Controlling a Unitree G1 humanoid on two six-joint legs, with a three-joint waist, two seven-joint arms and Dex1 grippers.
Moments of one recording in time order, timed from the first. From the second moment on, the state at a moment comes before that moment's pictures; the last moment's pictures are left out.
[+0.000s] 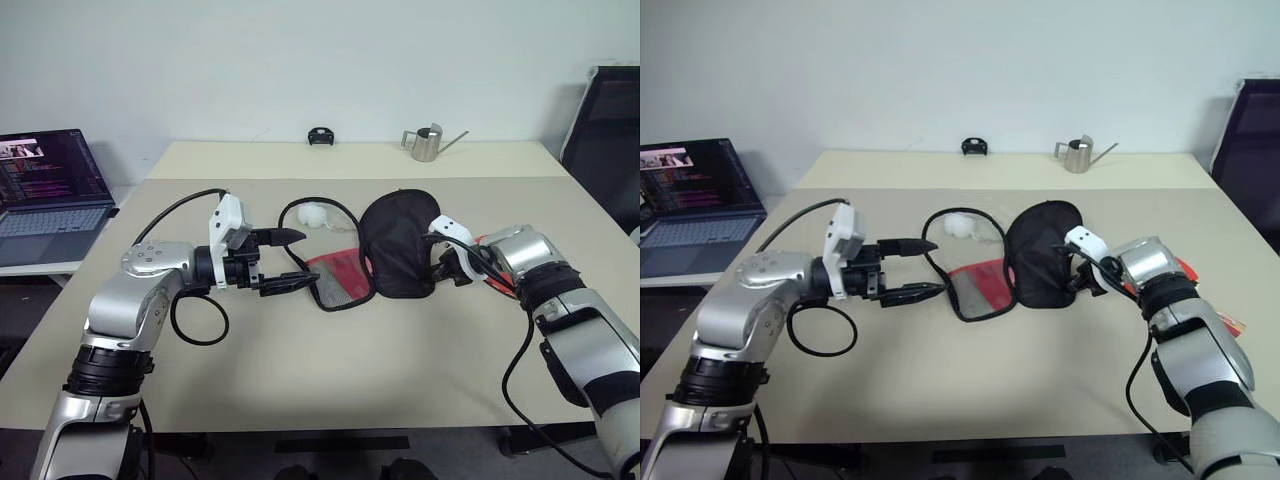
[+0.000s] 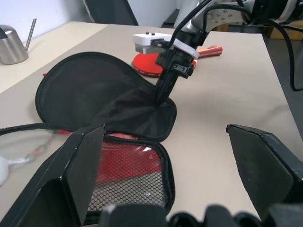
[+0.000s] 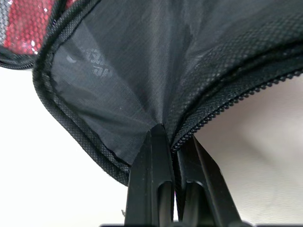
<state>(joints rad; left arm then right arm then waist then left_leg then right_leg) -0.58 0.70 0.02 -0.04 -0.51 0.47 -1.17 -1.12 -0.55 0.41 0.91 0.05 0.65 1.07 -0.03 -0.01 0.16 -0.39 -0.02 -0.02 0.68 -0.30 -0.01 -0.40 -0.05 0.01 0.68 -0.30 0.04</state>
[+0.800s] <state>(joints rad) -0.60 0.67 0.00 -0.03 -0.50 0.47 -1.17 -1.20 -0.56 0.25 1.12 -0.10 0.31 0.85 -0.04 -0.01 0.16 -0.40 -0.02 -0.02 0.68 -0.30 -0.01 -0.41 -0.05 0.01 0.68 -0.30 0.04</state>
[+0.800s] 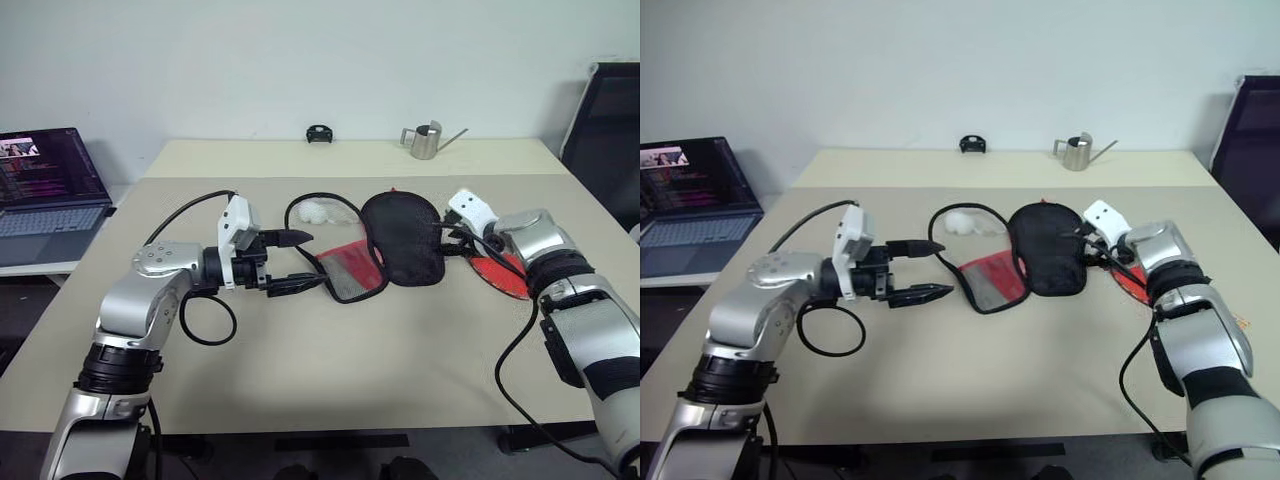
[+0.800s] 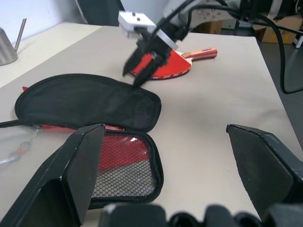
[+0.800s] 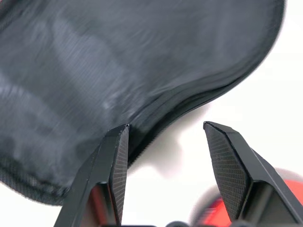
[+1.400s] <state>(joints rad) -0.62 0.63 0.02 -0.05 -0.57 0.52 -1.15 -0.75 -0.81 -0.05 0.45 0.14 0.64 0.99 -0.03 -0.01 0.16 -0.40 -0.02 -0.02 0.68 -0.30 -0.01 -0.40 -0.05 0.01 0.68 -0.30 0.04</state>
